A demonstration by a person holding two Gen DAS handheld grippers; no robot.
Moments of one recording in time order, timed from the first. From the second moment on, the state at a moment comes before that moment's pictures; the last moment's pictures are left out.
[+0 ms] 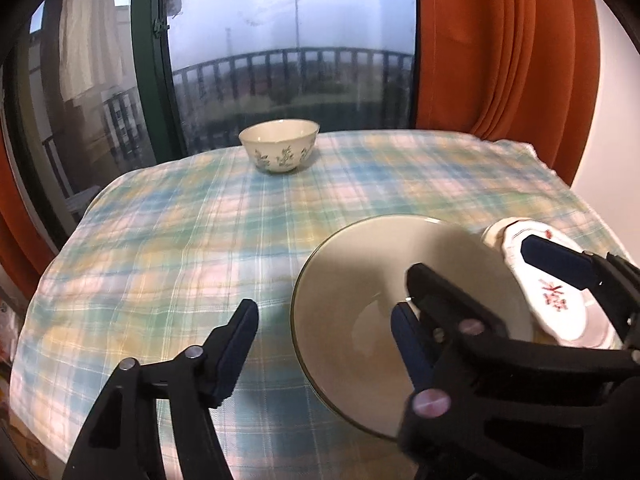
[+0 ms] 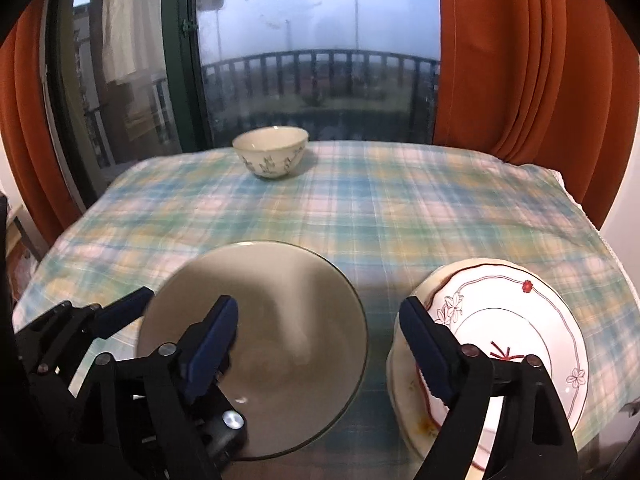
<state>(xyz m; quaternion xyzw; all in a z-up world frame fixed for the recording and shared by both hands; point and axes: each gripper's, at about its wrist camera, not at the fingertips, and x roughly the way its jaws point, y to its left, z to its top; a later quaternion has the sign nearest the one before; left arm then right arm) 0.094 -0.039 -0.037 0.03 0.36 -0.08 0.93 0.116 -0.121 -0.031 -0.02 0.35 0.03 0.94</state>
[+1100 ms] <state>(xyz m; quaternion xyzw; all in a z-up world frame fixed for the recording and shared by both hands) 0.210 0.002 0.017 0.01 0.34 -0.05 0.94 0.232 -0.085 0.023 0.01 0.34 0.05 0.94</state>
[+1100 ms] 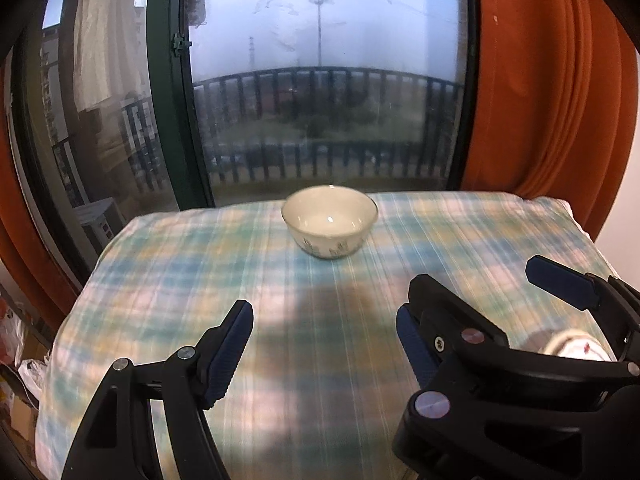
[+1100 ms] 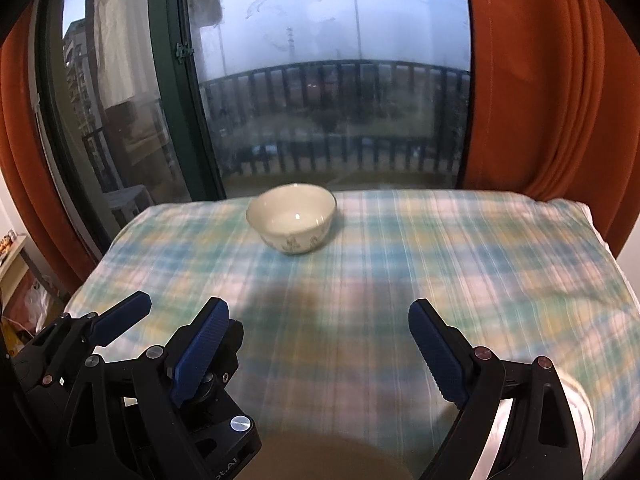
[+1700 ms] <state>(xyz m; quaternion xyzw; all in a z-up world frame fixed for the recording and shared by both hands) 0.330 0.023 0.019 0.00 0.33 0.01 0.95 0.356 -0.068 0.029 0.00 0.33 0.03 0.94</state>
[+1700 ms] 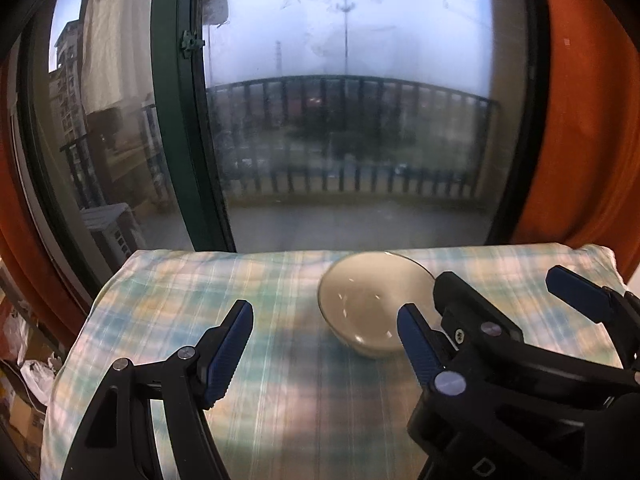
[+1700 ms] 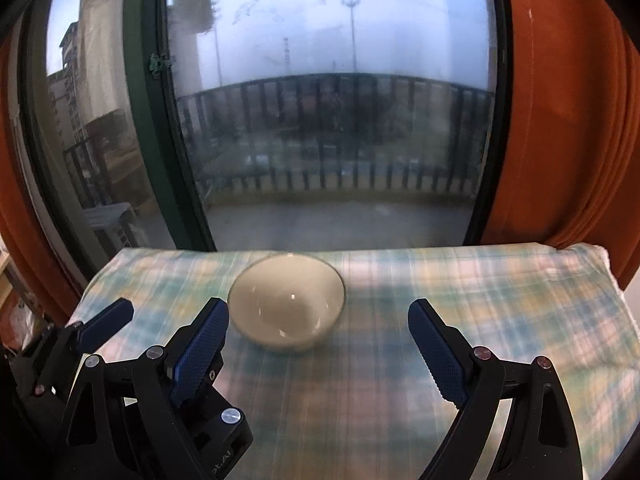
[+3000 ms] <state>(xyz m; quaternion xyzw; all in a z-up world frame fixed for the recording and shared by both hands) 0.425 0.017 -0.059 0.00 0.41 0.01 0.91 0.477 -0.068 -0.063 0.01 0.43 0.00 0.90</state>
